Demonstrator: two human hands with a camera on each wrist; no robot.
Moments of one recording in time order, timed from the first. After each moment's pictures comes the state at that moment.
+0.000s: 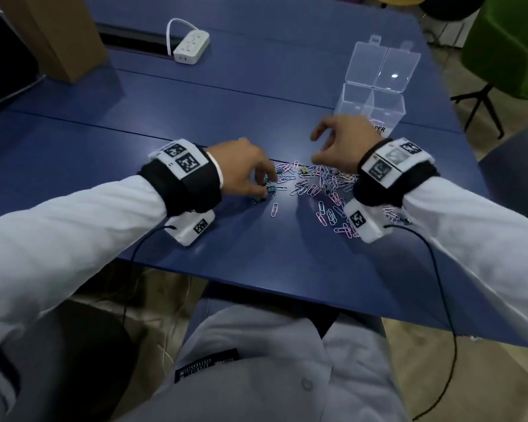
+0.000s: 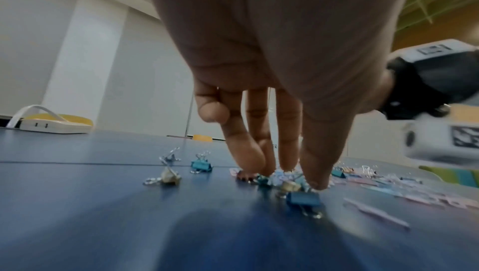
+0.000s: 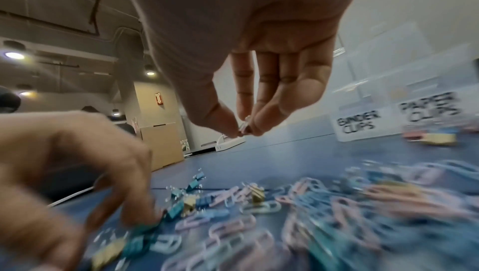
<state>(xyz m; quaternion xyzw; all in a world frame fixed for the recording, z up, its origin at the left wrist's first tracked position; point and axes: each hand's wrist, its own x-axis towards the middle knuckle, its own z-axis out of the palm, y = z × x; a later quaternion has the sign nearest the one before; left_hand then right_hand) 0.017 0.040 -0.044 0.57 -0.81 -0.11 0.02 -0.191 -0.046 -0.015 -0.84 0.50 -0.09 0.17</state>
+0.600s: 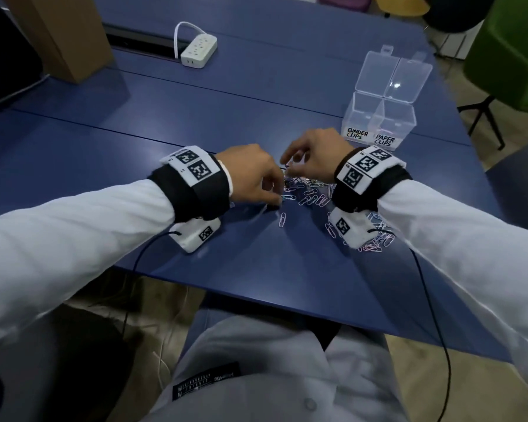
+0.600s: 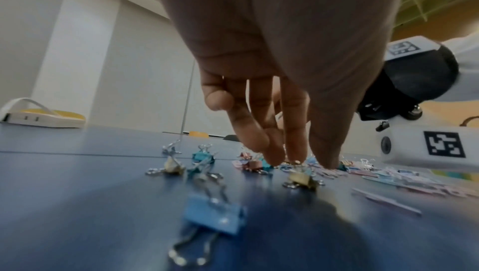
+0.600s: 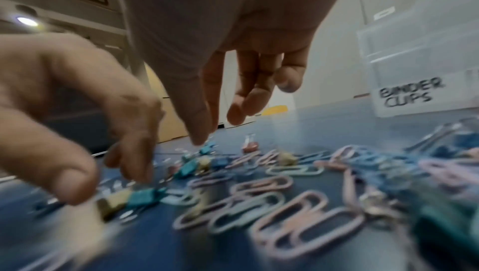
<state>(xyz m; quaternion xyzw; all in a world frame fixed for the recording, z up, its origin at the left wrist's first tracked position) 0.018 0.036 -0.046 0.56 -0.82 -0.08 0.02 -0.144 -0.063 -0.041 -0.91 0.40 -0.03 0.13</state>
